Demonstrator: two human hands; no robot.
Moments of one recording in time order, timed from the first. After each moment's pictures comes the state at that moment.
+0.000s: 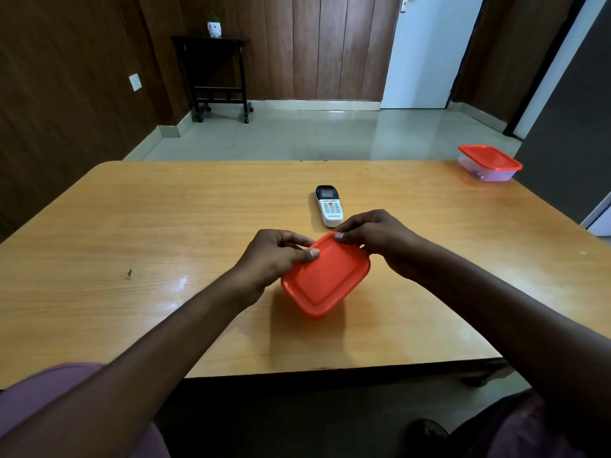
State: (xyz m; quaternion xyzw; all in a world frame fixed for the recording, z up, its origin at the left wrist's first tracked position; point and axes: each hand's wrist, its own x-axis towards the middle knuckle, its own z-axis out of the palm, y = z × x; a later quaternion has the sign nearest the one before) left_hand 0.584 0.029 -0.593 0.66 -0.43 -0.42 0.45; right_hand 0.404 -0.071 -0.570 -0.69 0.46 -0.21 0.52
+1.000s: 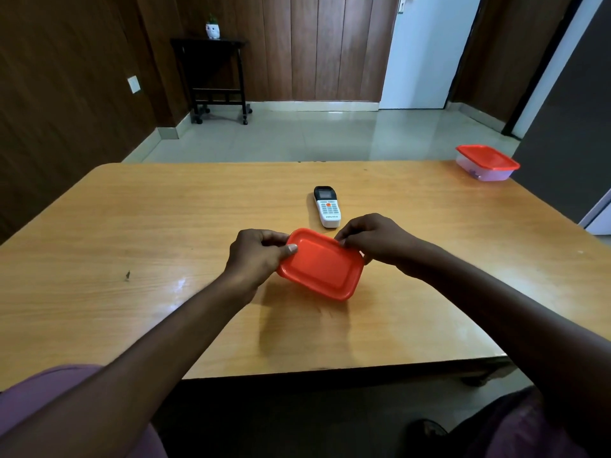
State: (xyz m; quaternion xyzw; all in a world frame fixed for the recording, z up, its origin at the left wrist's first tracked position) left_hand 0.597 0.023 -0.609 0.70 -0.38 -0.33 0.51; right_hand 0.399 -0.068 -0.567 -0.76 0.47 -0.15 0.42
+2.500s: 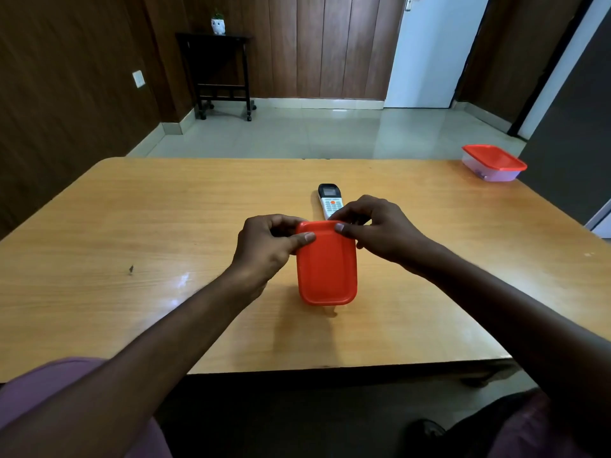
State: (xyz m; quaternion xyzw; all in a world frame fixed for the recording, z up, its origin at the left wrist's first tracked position) left_hand 0.586 0.027 -0.595 0.64 -0.42 -0.32 0.56; right_hand 0.403 -0.059 -0.559 -0.82 0.40 -0.26 0.34
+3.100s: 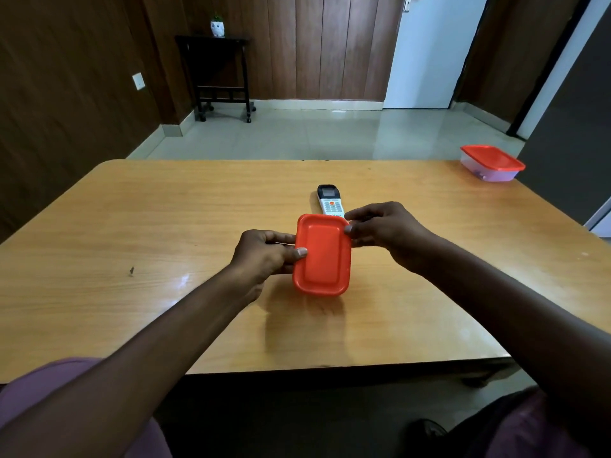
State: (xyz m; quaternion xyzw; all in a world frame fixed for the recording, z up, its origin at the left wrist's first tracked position) left_hand 0.586 0.032 -0.594 0.66 -0.32 -0.43 0.53; right_hand 0.395 -0.076 -0.567 -0.63 0.45 -0.28 0.57
